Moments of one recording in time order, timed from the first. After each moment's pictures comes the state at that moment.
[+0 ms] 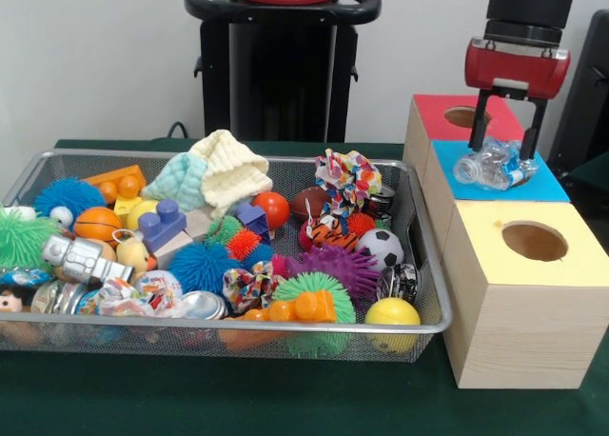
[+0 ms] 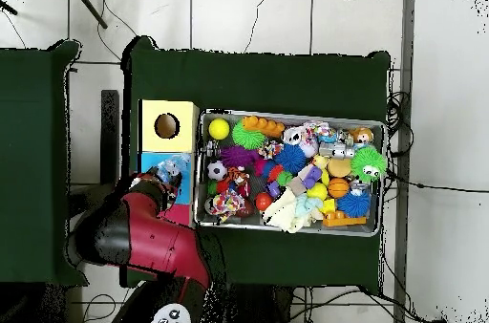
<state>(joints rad) 0.38 -0.68 -0.30 1.90 0.52 0.12 1.87</state>
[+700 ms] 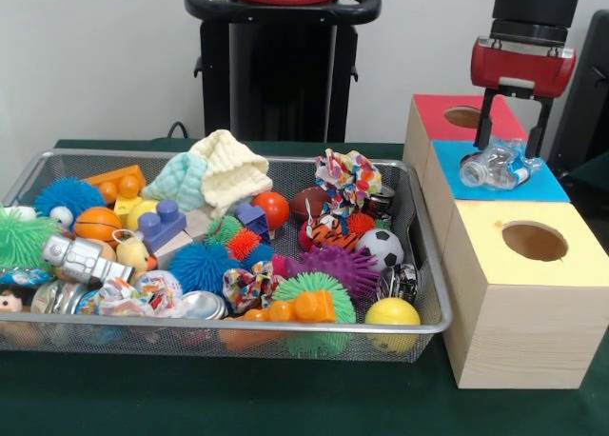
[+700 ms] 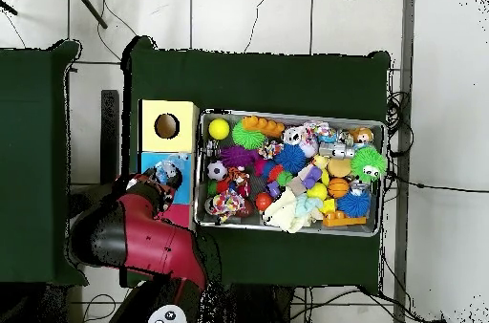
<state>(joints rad) 0.39 -0.68 -0.30 1.90 0.52 0.12 1.87</state>
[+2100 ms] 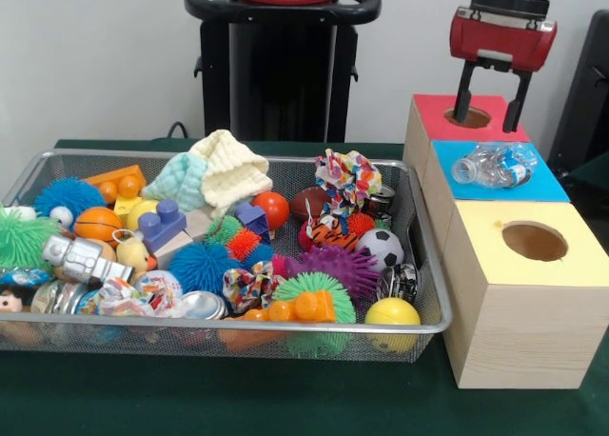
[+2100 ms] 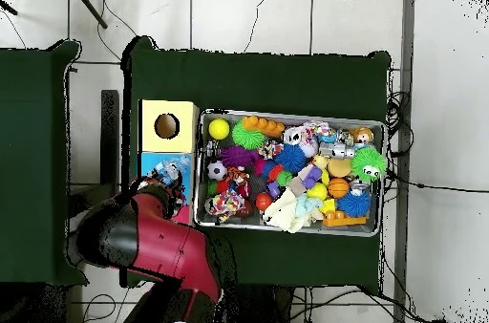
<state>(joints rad) 0.39 -0.71 -0.38 1.88 0.52 0.29 1.87</state>
